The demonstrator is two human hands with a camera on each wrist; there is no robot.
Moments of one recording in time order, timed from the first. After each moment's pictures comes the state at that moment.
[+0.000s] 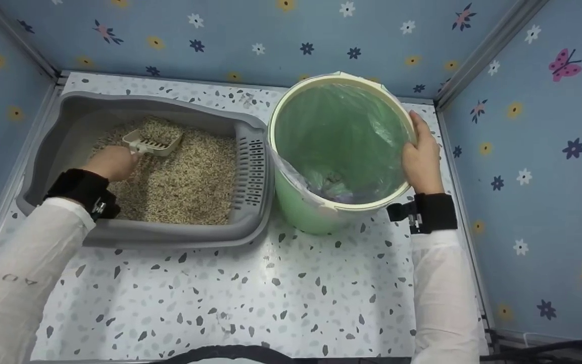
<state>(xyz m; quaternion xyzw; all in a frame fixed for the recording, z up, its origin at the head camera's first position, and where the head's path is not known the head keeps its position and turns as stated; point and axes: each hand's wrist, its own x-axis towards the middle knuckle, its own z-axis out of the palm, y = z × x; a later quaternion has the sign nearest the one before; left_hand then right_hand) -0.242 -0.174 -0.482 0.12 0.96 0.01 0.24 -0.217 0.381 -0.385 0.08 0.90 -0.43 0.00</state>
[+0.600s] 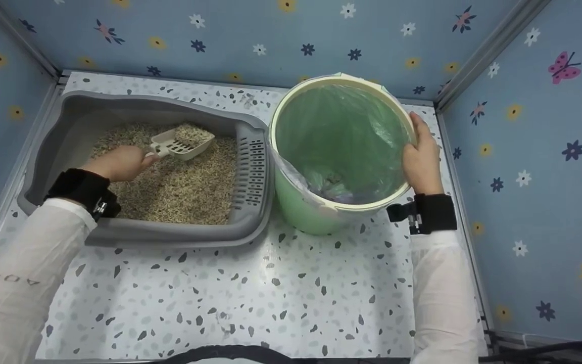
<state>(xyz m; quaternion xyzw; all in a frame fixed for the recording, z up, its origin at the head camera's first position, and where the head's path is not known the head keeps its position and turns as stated) -0.236 -0.168 -0.478 0.09 0.94 0.19 0.26 -0.218 0.380 -0.385 0.09 0.90 -0.43 0.00</state>
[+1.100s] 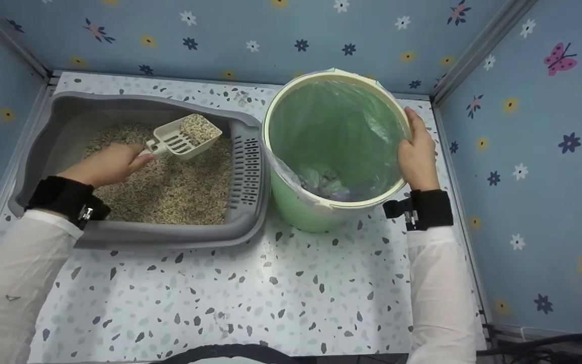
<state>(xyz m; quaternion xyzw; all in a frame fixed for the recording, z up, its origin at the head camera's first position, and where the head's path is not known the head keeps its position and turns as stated) -0.235 -0.170 -0.477 0.16 0.94 0.21 0.22 -0.218 0.381 -0.385 0.08 0.90 -0.43 0.00</state>
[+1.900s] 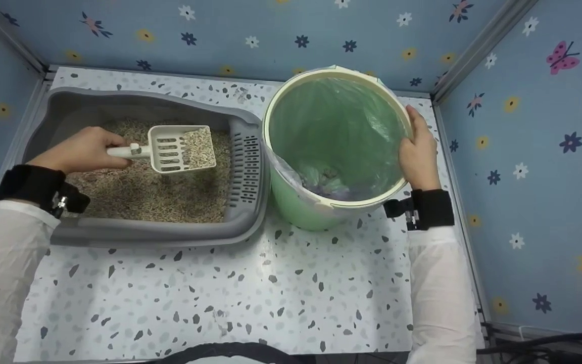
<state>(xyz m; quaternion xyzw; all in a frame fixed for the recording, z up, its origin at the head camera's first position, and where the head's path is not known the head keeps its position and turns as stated) -0.241 -0.199 -0.461 0.17 0.93 0.26 0.19 -0.218 0.380 -0.386 0.08 0.90 -0.42 -0.01</state>
